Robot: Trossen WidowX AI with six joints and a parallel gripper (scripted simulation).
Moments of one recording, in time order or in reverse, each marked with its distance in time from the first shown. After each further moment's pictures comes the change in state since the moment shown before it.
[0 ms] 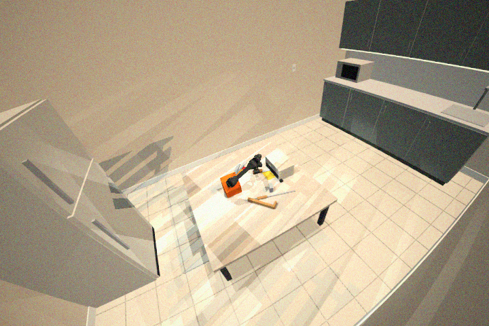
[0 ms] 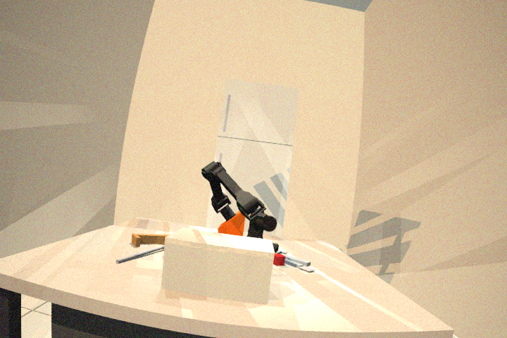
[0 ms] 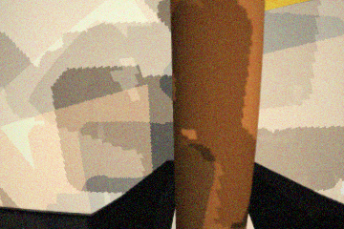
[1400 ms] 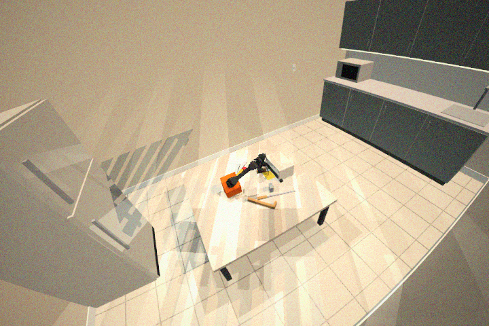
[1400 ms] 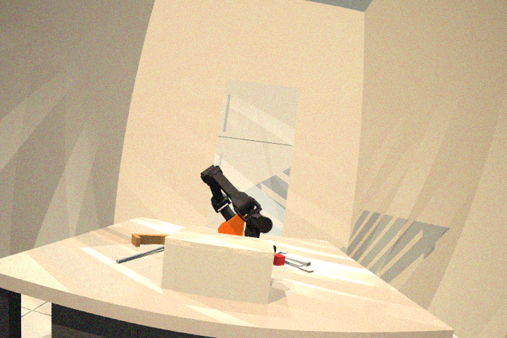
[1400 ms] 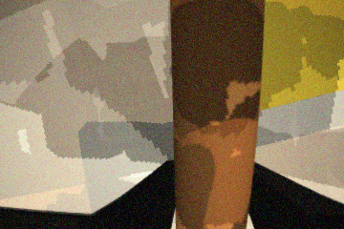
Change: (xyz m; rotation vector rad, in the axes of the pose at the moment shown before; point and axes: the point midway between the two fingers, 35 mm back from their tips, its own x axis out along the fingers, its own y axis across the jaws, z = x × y) arm 0.000 -0.002 0.045 0.001 -0.001 0.000
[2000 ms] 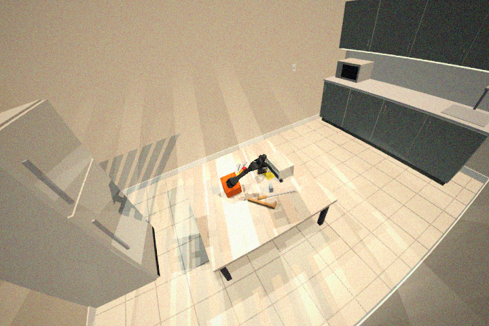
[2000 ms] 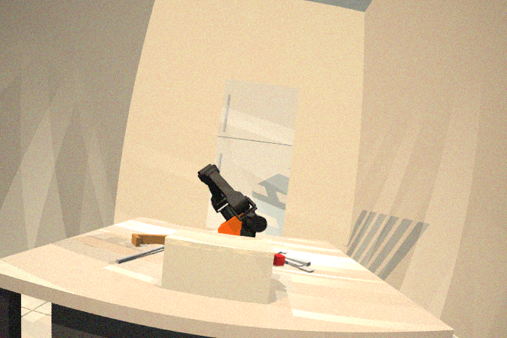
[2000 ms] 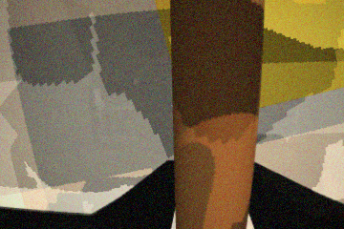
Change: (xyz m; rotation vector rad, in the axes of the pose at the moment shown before) arm 0.000 -0.015 0.002 -0.005 0.000 0.003
